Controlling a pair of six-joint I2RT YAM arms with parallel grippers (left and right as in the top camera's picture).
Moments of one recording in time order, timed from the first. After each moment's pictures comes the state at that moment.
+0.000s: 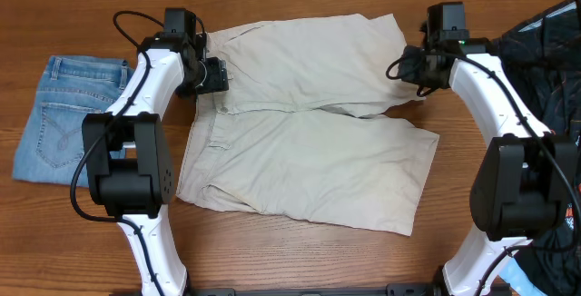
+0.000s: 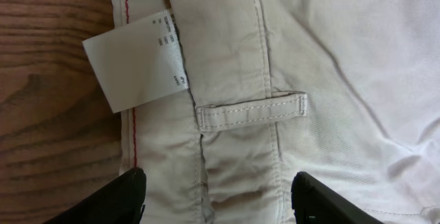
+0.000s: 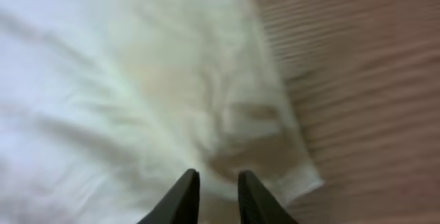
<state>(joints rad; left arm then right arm) -0.03 2.16 1.65 -0.76 0.14 -0.18 0.03 1.96 1.52 -0.70 -0.06 0.28</state>
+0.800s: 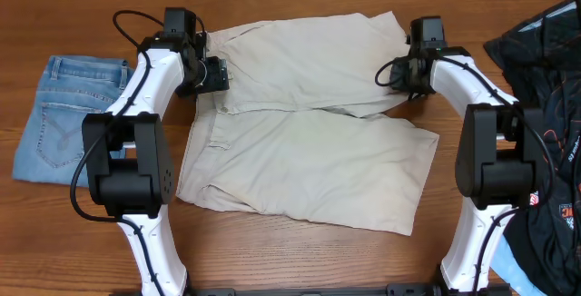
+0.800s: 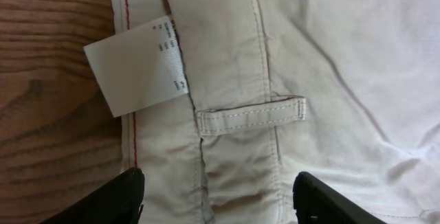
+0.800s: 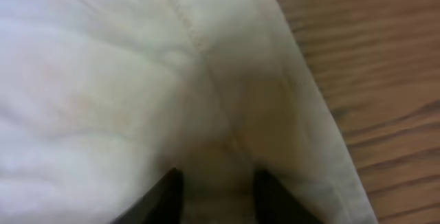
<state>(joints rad) -0.03 2.16 1.65 -0.75 0.14 -0.18 0.04 2.18 1.53 -0.53 0.08 0.23</state>
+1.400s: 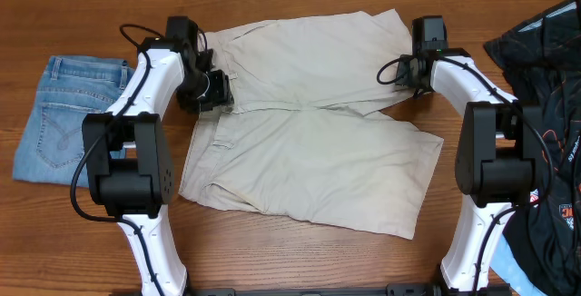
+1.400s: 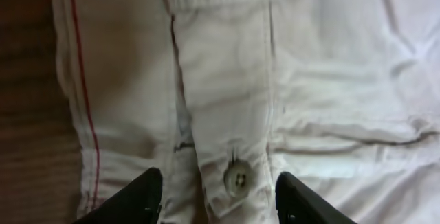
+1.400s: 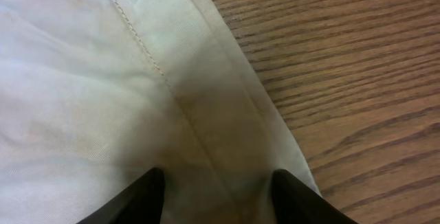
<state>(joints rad) -0.03 2.16 1.65 -0.96 0.28 -0.18 0.03 2.19 1.53 -0.48 0.19 0.23</state>
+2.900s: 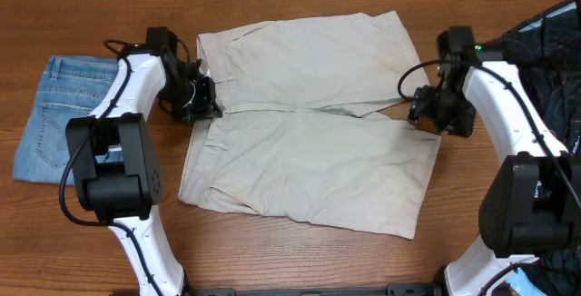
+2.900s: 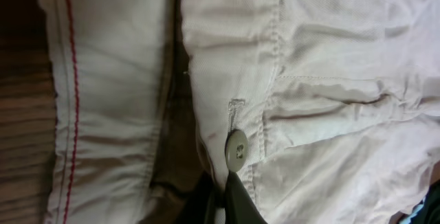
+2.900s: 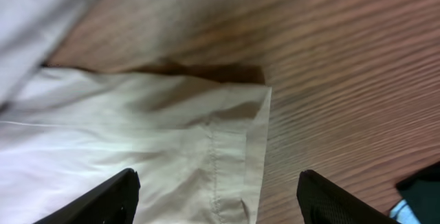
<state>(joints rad) 0.06 2.14 1.60 -1.02 0.46 -0.15 0.00 1.86 1.46 -1.17 0.06 0.38</state>
